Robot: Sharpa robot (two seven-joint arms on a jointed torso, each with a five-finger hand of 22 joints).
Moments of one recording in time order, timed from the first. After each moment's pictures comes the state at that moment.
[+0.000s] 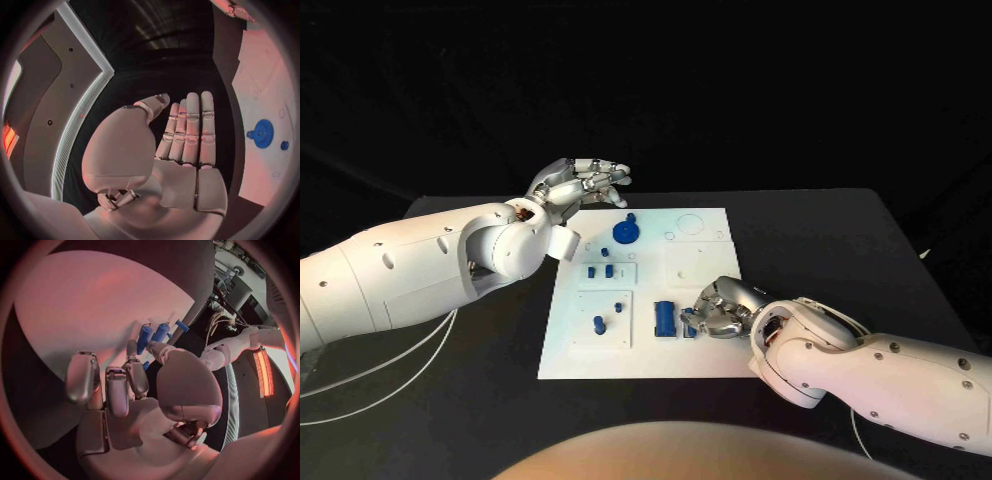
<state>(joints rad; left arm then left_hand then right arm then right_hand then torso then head) 1.13 -0.88 -0.01 1.46 -0.06 -0.17 0.39 1.34 -0.18 0.51 0.05 0.20 0.91 0.19 0.31 0.23 1.03 0.13 0.34 0.09 0.99 0.06 0.90 0.34 0.17 0.88 0.16 0.75 0.33 0.99 -0.75 -0.14 1.72 -1.28 -0.44 -0.50 1.07 -0.15 0.51 0.22 0.21 0.98 0.05 0.47 0.78 1.42 -0.02 1.29 1.31 1.47 -0.07 1.54 1.31 0.08 1.45 0.04 1.17 1.31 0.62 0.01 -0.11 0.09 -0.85</state>
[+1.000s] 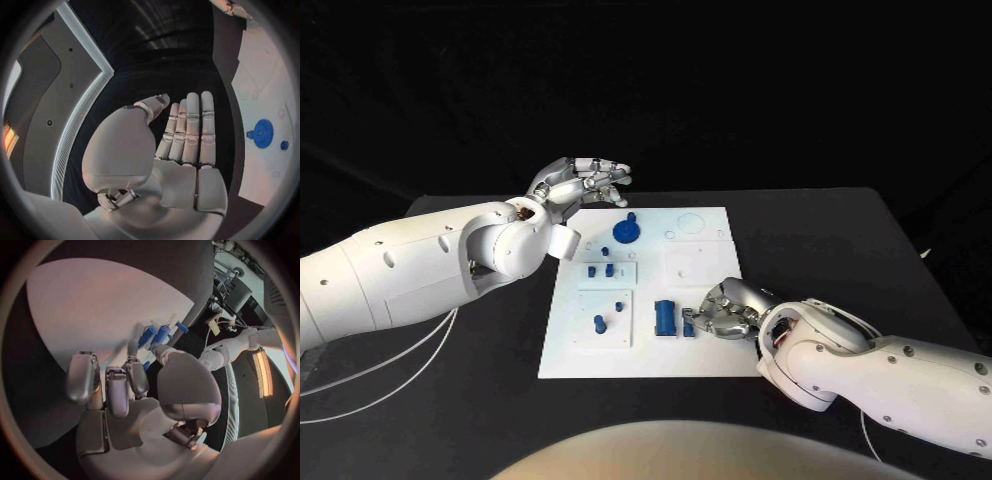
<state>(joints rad) 1.13 -0.88 -0.01 1.46 -0.06 -0.17 0.39 1.34 -0.17 0.51 0.05 0.20 0.91 0.19 0.31 0.23 1.03 0.13 0.34 0.09 0.99 0.06 0.90 0.34 0.17 0.88 0.16 0.76 0.33 0.99 -0.79 -0.14 1.74 -1.29 -0.43 -0.49 1.02 -0.15 0.38 0.28 0.17 0.99 0.05 0.47 0.77 1.42 -0.02 1.29 1.31 1.47 -0.07 1.54 1.31 0.08 1.45 0.03 1.16 1.31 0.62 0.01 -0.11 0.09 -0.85</state>
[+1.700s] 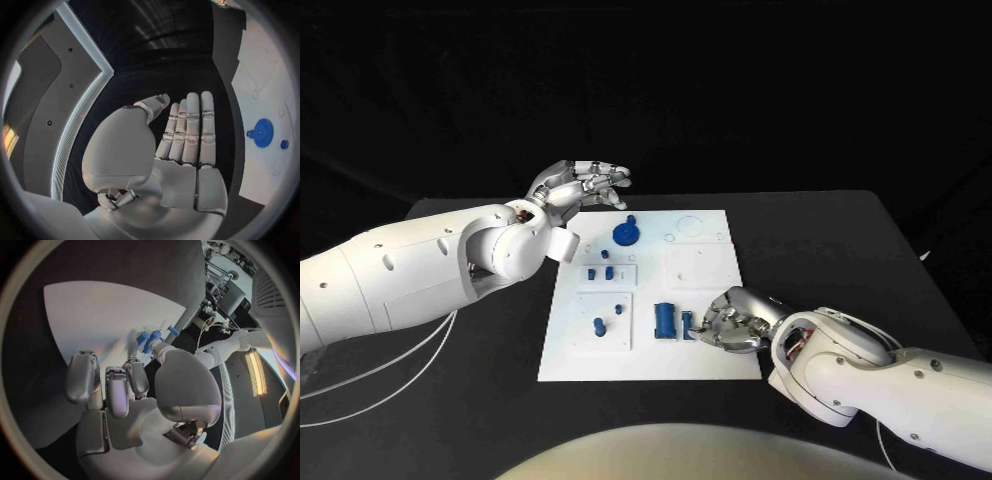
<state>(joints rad) 1.13 -0.88 -0.01 1.46 -0.06 -0.17 0.38 1.34 -0.17 0.51 0.05 0.20 0.91 0.19 0.31 0.23 1.03 0.13 0.34 0.09 0.99 0.06 0.90 0.34 0.17 0.88 0.16 0.76 0.33 0.99 -0.86 -0.14 1.81 -1.29 -0.40 -0.43 1.07 -0.16 0.36 0.27 0.16 0.99 0.05 0.47 0.76 1.42 -0.02 1.29 1.31 1.47 -0.07 1.54 1.31 0.08 1.45 0.03 1.16 1.31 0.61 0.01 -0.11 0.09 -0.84</state>
